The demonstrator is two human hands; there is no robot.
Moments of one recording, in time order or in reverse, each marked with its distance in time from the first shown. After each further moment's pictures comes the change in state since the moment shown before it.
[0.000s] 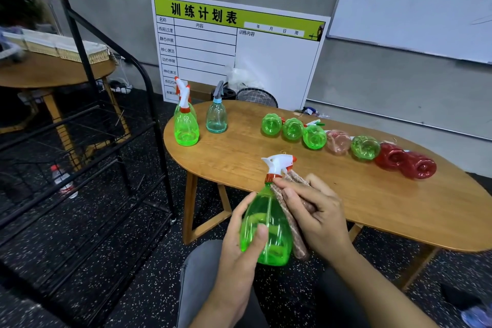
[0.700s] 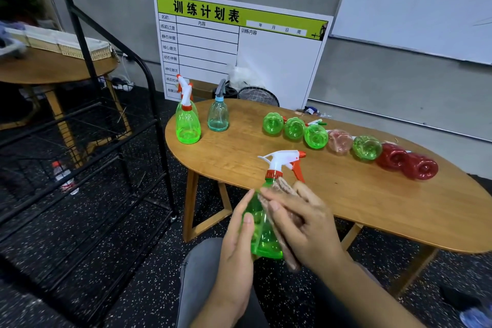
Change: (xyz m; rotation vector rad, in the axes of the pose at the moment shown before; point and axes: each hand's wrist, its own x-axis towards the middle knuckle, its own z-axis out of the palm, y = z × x) left_hand 0.005 -0.008 -0.002 -0.019 0.050 0.029; right_hand -0.014 -0.013 0.014 -0.060 -0.090 -0.032
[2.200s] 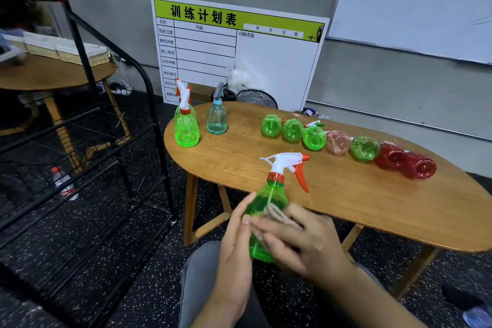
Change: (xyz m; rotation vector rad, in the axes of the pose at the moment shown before) left_hand 0.001 0.005 0.001 -0.022 0.038 -0.018; right_hand -0.013 0.006 -0.009 -0.253 -0.095 -0.365
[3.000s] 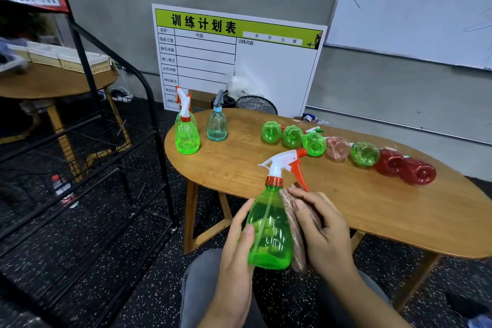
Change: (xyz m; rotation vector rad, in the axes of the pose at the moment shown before) left_hand -0.005 0.006 0.000 -0.053 -0.092 -0.005; right_hand 0.006 0.004 -0.002 0.403 0.258 0.617
